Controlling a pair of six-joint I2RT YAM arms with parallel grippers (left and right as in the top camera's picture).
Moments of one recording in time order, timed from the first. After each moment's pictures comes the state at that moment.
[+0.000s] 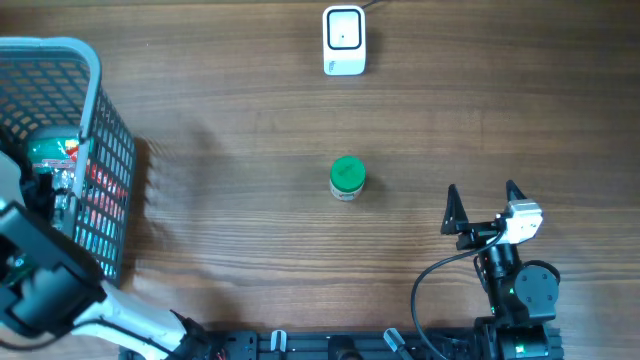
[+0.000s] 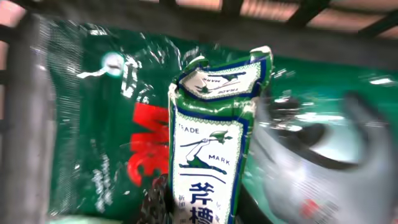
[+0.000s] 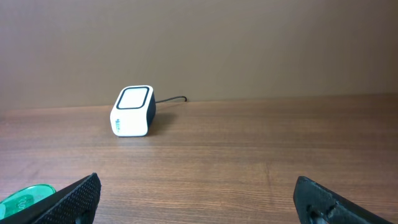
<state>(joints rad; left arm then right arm) 0.74 1.89 1.42 -0.99 -0.35 -0.96 0.06 0.03 0.01 0.00 -0.04 0.08</state>
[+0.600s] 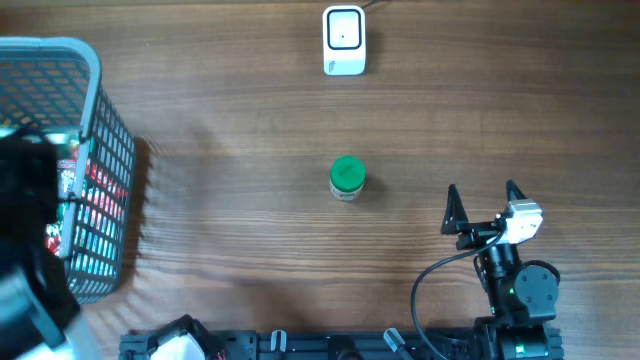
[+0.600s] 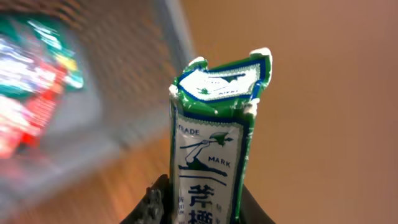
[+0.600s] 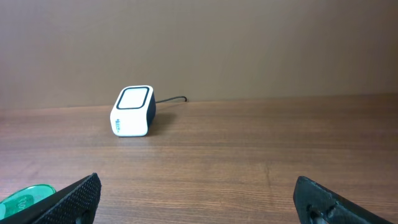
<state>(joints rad) 0.53 0.96 1.42 -0.93 0.17 -0.97 0.06 0.03 0.01 0.00 -0.04 0.08</state>
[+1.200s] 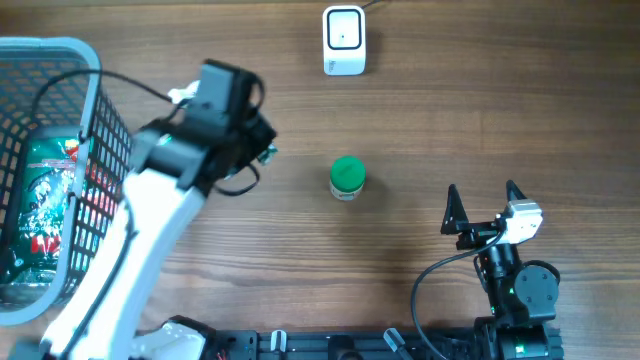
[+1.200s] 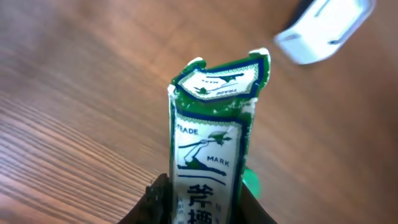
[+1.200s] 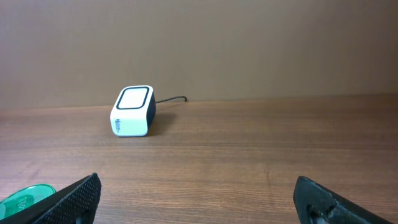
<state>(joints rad) -0.39 1.42 1.42 -1.06 -0.09 -1.03 0.06 0.03 0.01 0.00 -0.04 0.08</state>
